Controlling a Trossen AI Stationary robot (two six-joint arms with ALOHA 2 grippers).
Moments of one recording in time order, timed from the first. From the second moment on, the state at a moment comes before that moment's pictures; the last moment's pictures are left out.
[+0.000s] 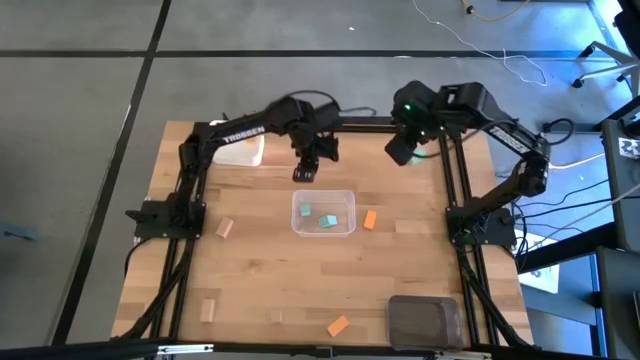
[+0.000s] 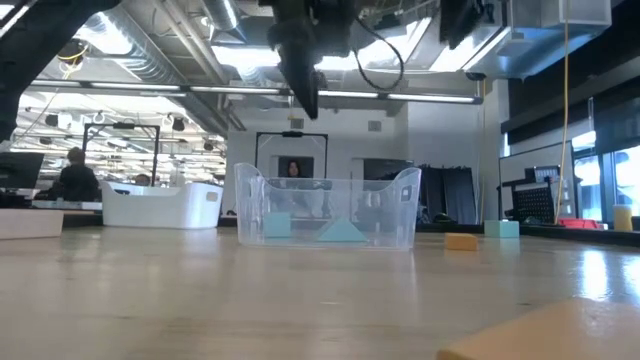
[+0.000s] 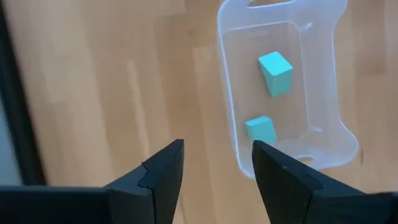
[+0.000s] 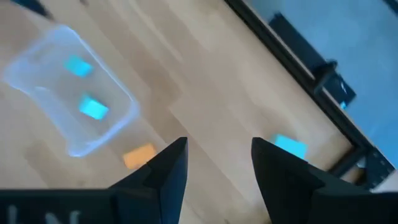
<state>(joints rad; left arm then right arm) 0.36 2.03 2.13 -1.35 0.14 0.45 -0.38 1.52 1.91 -1.57 0.14 0.30</state>
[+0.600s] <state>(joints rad) 0.52 2.03 2.35 -1.49 0.14 0.45 -0.67 1.52 1.38 -1.41 0.17 -0.13</state>
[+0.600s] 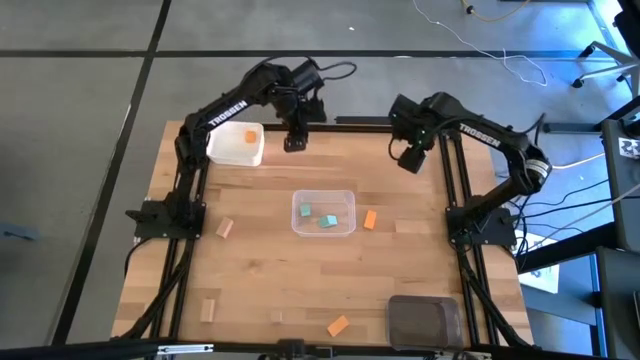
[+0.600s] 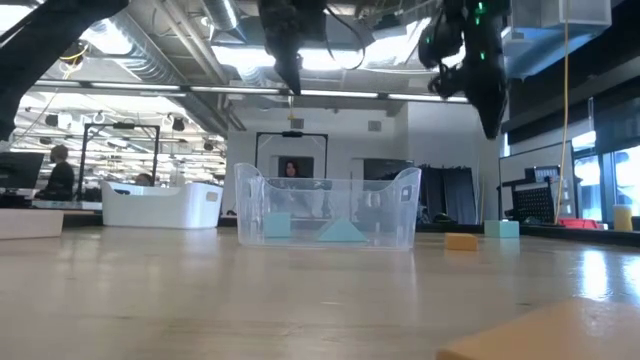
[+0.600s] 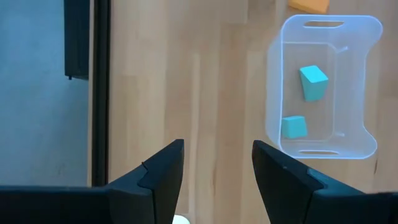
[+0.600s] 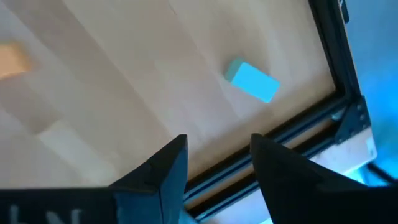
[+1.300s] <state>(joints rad) 0.53 2.03 2.35 -1.48 0.14 0.42 -0.81 1.58 1.06 -1.08 0.25 -0.42</state>
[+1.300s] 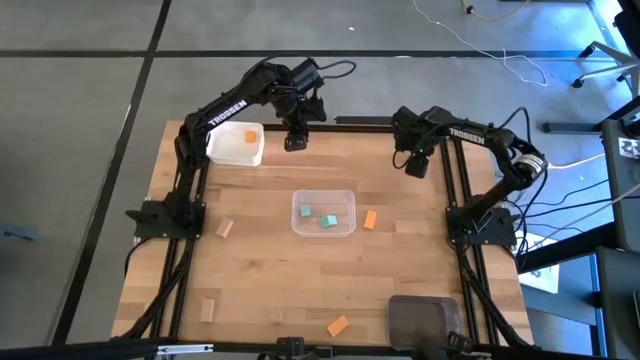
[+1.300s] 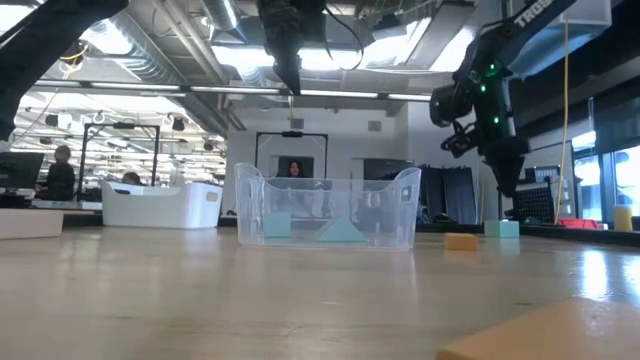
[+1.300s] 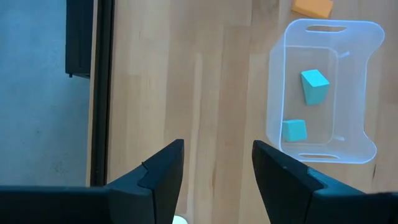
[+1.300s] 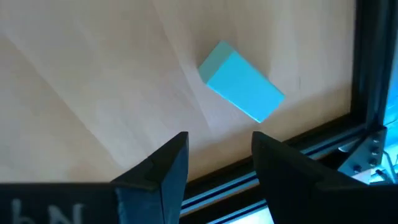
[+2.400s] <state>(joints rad) 0.57 2.03 2.35 -1.48 0.14 0.43 -0.82 1.74 1.06 -0.96 0.24 -0.87</state>
